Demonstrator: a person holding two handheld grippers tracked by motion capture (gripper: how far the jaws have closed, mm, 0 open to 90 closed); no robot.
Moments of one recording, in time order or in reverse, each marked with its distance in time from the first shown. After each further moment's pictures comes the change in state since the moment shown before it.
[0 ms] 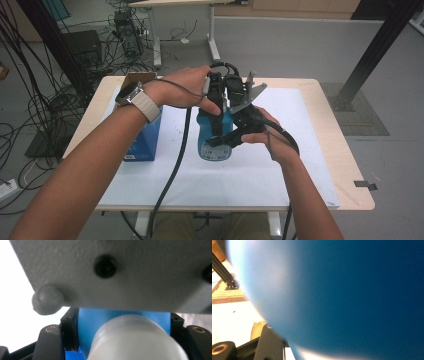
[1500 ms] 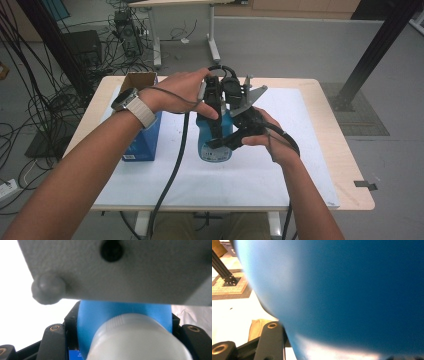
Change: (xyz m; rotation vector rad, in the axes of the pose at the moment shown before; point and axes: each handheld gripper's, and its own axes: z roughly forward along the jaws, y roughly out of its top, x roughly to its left) left arm -0.011 -0.006 0.003 -0.054 0.030 -0.018; right arm 0.007 0.000 -0.001 0.009 -0.016 -0.022
